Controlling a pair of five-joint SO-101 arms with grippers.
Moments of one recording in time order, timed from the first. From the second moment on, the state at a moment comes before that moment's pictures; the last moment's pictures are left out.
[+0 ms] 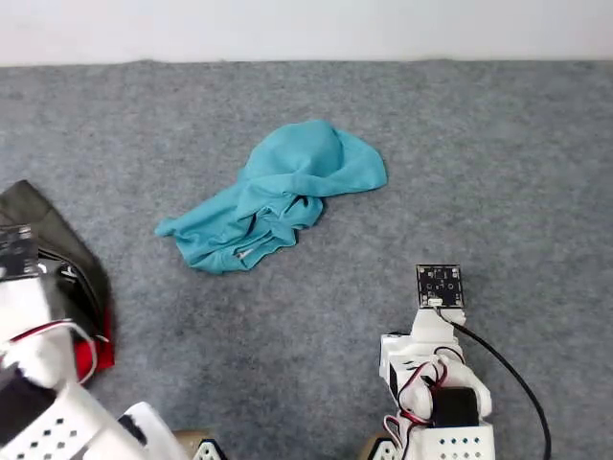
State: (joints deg) left arm -46.9 -62.1 35.9 99.4 -24.2; right arm -6.1 -102.8 95.6 74.2 -4.4
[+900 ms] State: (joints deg) left arm -7.5 -15.5 13.1 98.2 -13.0; right arm -5.5 -98.5 69.7 77.8 5.1
